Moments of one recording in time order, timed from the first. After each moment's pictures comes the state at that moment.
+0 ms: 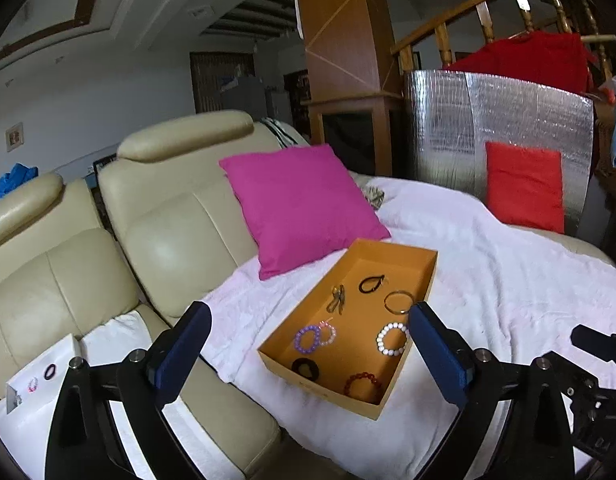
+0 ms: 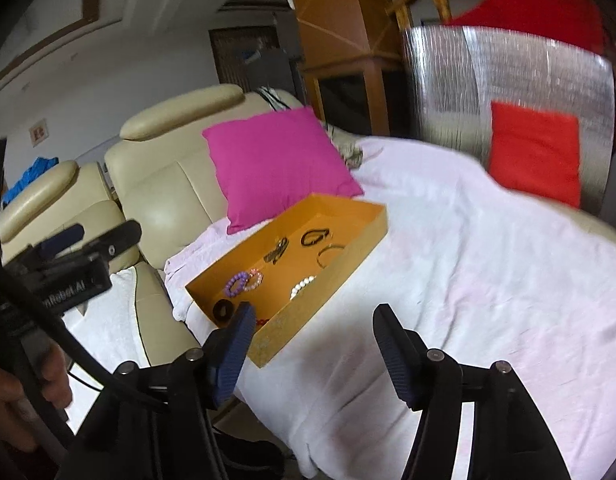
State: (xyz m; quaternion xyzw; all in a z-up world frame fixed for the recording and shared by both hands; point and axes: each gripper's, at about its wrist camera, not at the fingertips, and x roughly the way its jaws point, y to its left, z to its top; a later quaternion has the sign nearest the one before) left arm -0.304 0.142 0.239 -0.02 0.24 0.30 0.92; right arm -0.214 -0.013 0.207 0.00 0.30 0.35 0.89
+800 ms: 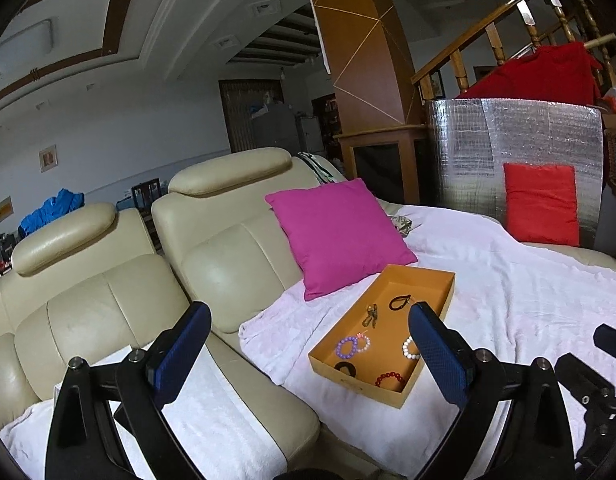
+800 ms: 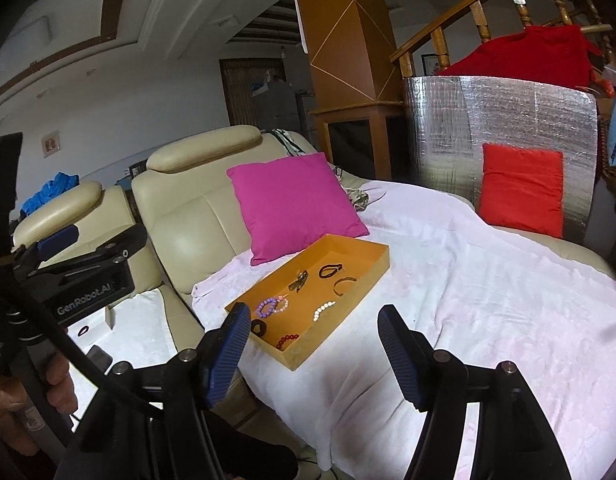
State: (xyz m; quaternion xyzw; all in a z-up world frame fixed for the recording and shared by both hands) left arm -0.376 0.100 0.298 0.01 0.20 0.36 0.91; right arm -0.293 -0.043 0.270 0.02 0.26 0.35 0.90
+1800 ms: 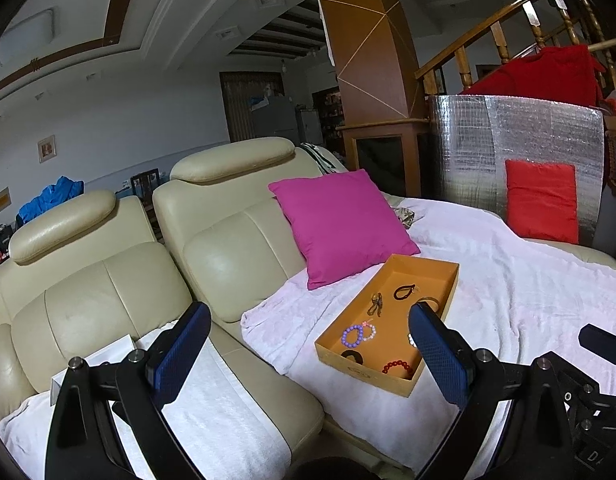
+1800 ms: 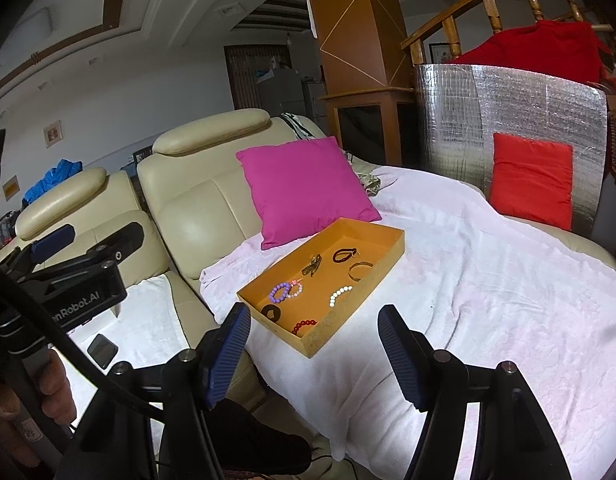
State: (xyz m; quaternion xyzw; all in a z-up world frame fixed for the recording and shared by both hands) left arm -0.392 0.114 0.284 0.00 0.21 0.36 0.91; right arm -0.302 -0.014 0.261 0.00 0.28 0.36 0.89
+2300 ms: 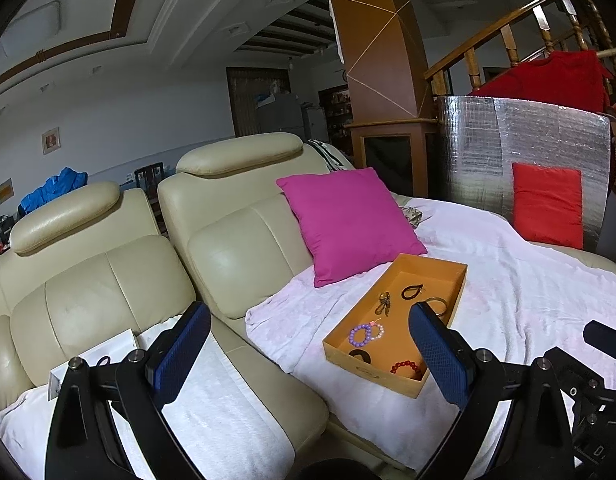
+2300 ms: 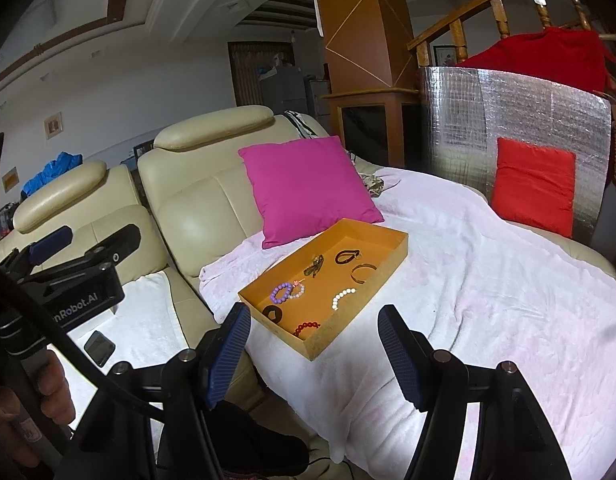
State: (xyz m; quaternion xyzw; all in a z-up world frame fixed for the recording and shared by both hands) left arm -0.394 0.130 0.279 -0.01 0.21 0.37 0.91; right arm -0.303 0.004 0.264 -0.01 0.27 0.36 0.89
